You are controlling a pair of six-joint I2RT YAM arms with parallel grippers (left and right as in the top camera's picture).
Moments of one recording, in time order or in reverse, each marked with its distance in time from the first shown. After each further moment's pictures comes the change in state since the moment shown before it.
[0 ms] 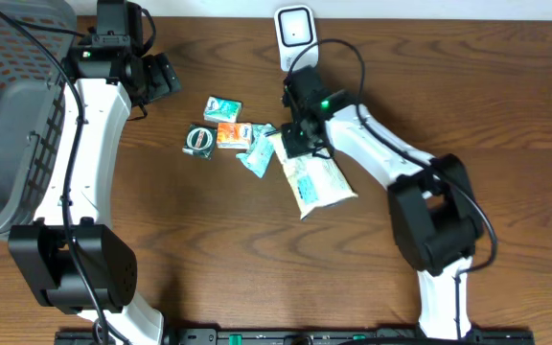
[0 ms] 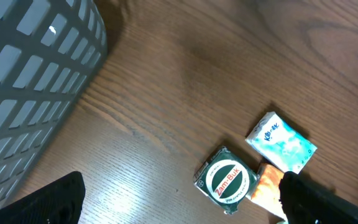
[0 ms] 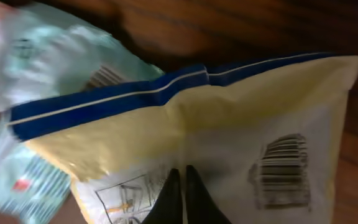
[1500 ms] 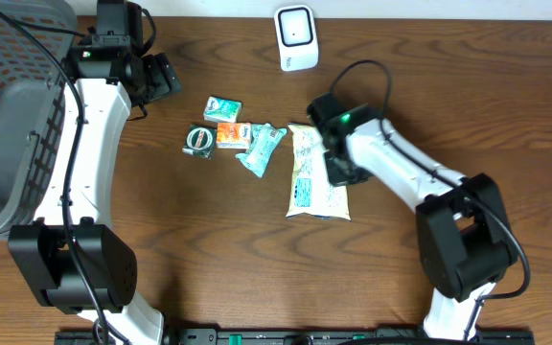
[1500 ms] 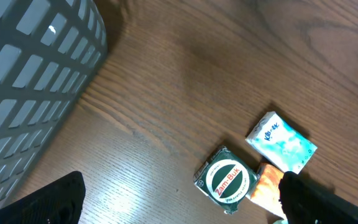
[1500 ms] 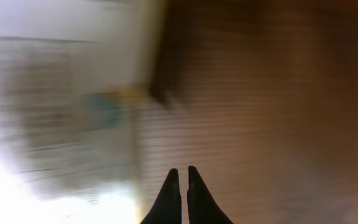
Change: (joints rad) left arm 0.000 0.000 0.000 0.000 0.000 0.000; right arm -0.041 -0.186 -0.191 -0.323 0.340 0.122
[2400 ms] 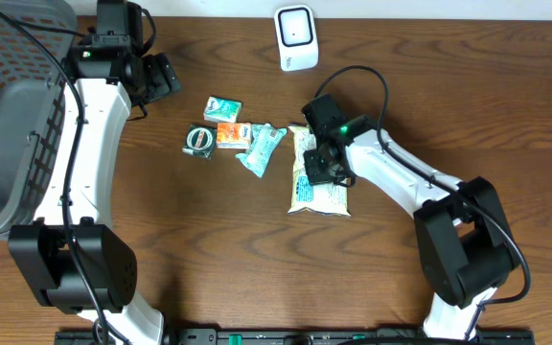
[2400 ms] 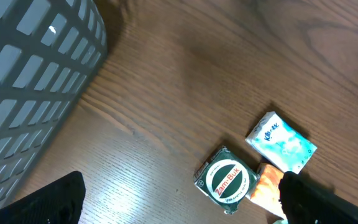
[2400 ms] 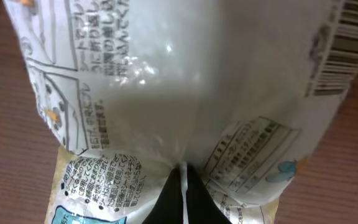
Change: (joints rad) left arm 0.000 0.000 0.000 0.000 0.000 0.000; right arm 0.031 -0.023 -0.101 0.288 -0.257 -0.024
